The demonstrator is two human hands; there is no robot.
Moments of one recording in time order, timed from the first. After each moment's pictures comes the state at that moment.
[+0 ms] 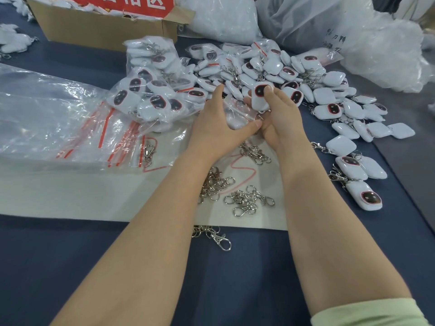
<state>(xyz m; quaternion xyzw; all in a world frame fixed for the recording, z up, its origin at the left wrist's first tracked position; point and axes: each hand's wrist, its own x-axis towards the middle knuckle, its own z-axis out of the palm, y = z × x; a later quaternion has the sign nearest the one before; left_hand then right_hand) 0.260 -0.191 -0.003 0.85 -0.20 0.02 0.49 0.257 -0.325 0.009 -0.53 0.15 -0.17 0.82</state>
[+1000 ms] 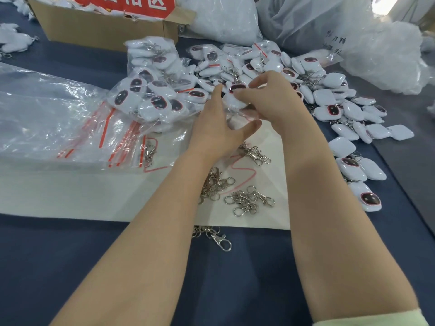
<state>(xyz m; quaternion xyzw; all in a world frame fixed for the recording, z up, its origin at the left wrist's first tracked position) 0.261 -0.193 0.001 0.84 -0.18 -0.02 0.51 0.253 -0.309 0.056 -0.84 0.15 -0.11 0.50</state>
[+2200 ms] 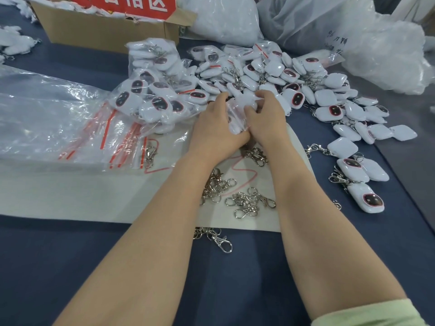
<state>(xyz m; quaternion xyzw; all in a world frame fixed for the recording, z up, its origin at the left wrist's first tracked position) 0.261 -0.191 0.000 0.88 -0.20 0.02 0.43 0.266 -0.314 0.001 -0.87 0.18 -0.20 0.41</state>
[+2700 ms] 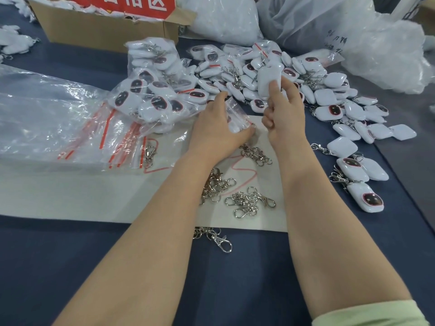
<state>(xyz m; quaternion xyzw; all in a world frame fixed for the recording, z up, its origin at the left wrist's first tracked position) 0.261 -0.191 -0.002 0.87 -0.21 0.03 0.44 0.259 -0.327 0.011 -0.57 0.18 -0.25 0.76</state>
